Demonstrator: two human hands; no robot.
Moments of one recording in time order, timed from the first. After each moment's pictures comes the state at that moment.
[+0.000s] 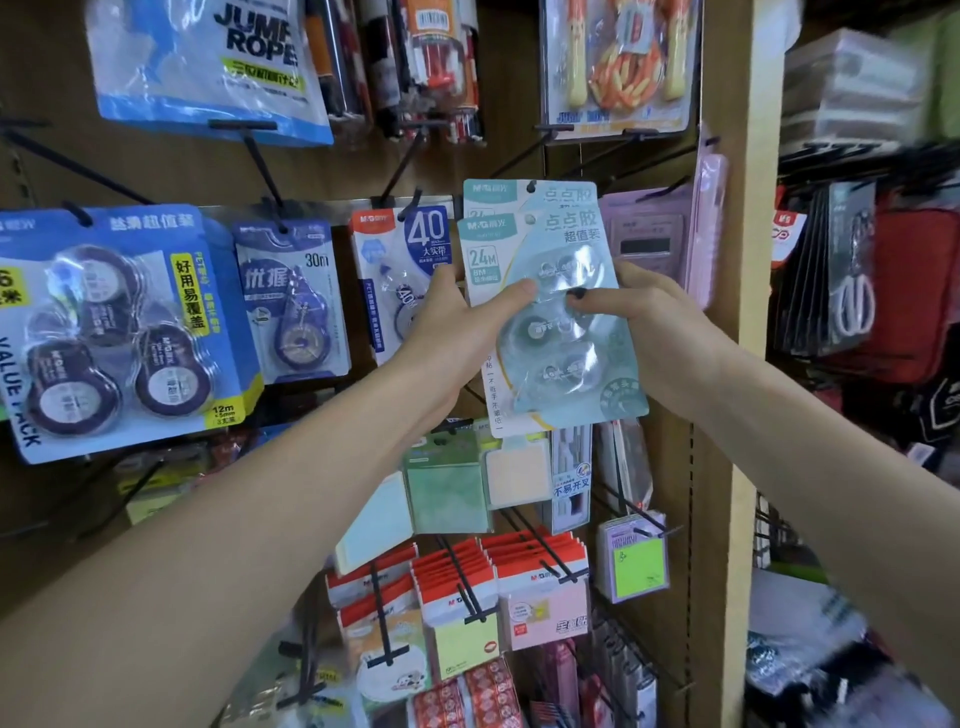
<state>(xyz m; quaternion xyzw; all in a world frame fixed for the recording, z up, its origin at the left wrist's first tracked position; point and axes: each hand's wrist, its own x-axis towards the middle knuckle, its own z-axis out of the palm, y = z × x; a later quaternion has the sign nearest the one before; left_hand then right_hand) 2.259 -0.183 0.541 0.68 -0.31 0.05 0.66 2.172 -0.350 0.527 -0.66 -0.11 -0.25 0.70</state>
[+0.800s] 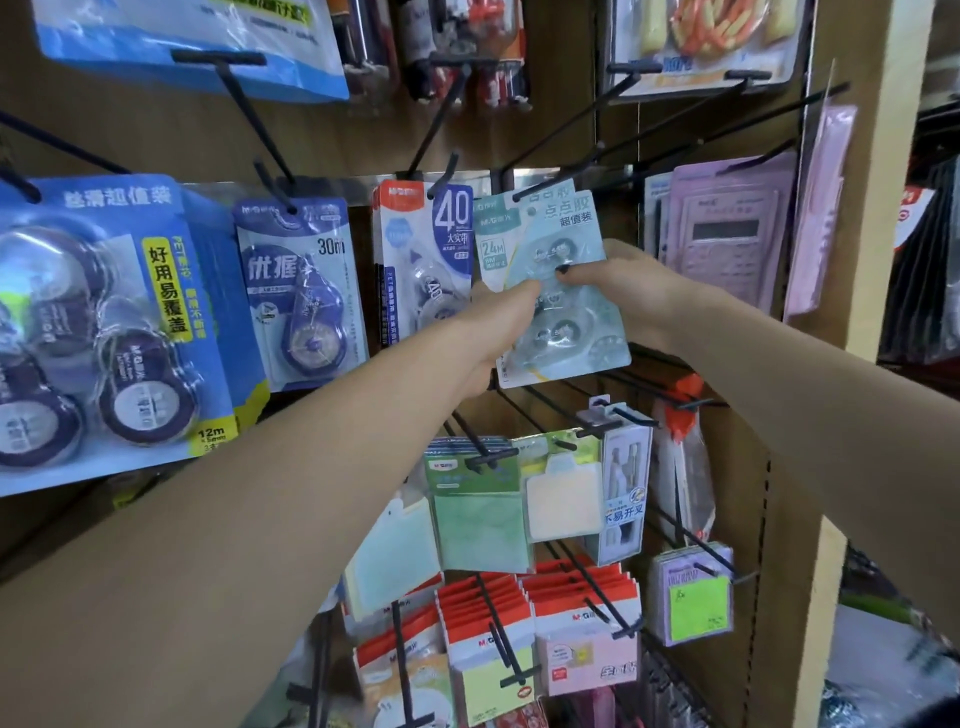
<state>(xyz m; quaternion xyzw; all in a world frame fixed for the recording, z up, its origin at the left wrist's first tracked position) 2.343 -0.218 0.551 0.78 -0.20 -0.06 0.60 2.309 -0.377 0.557 -0.74 -0.03 -0.21 0.64</state>
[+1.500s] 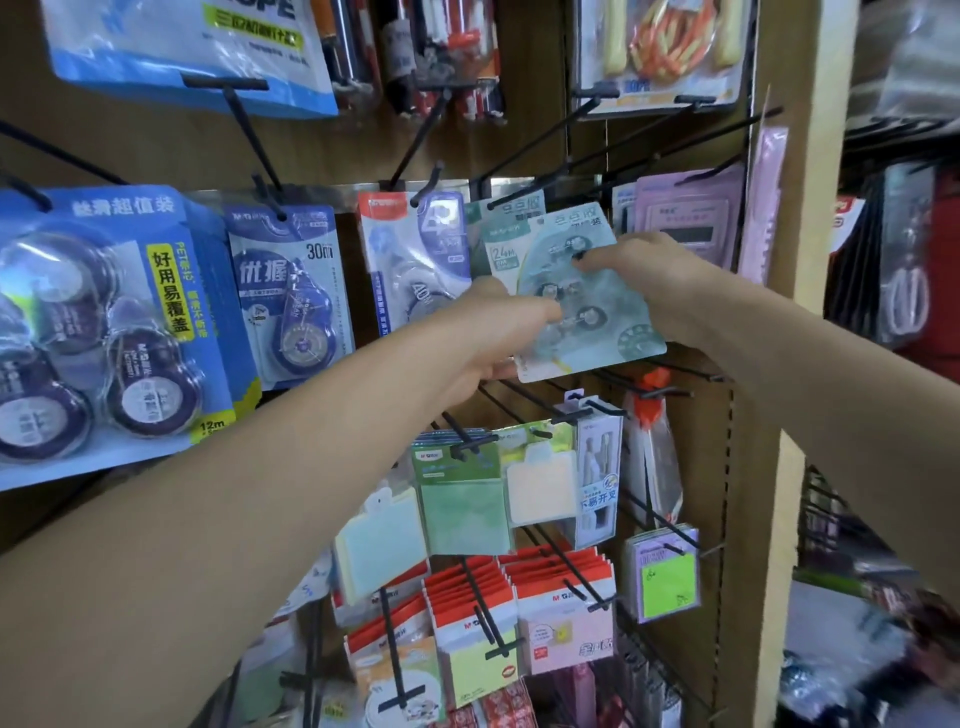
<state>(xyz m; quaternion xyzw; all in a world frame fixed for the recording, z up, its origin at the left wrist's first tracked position) 2.283 -0.198 0.560 0.80 -0.27 -0.04 0.54 2.261 -0.383 0.568 -0.73 0.09 -0.29 0.61</state>
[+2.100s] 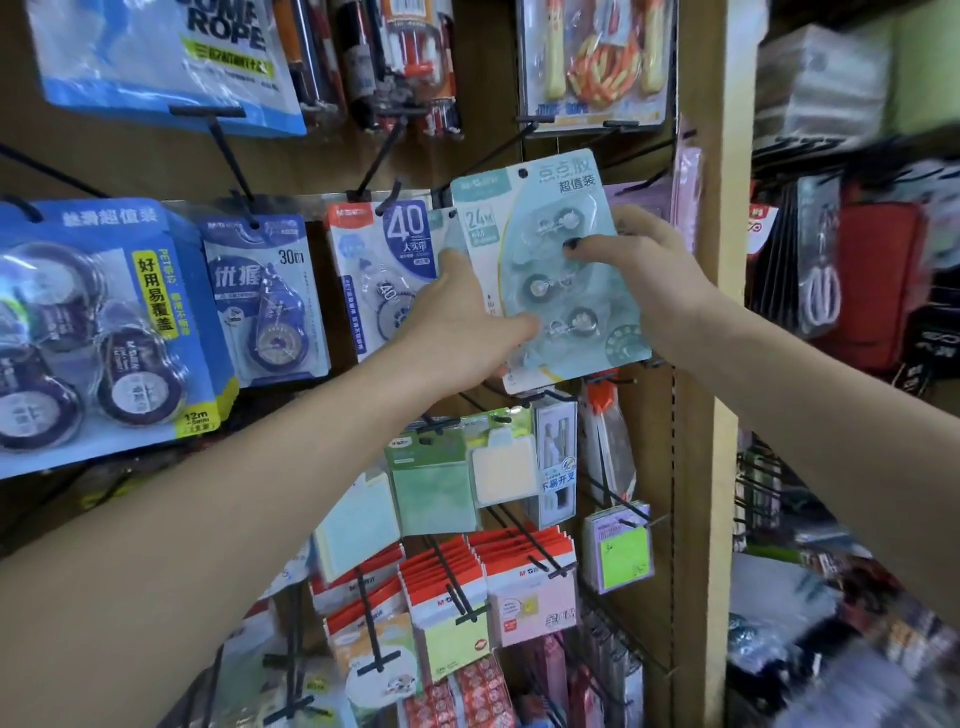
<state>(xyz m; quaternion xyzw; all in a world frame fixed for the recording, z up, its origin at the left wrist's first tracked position) 2.232 -0.176 0.554 0.82 -0.35 0.11 0.44 2.182 -0.364 0.556 -0.68 0.00 -0.39 0.62</state>
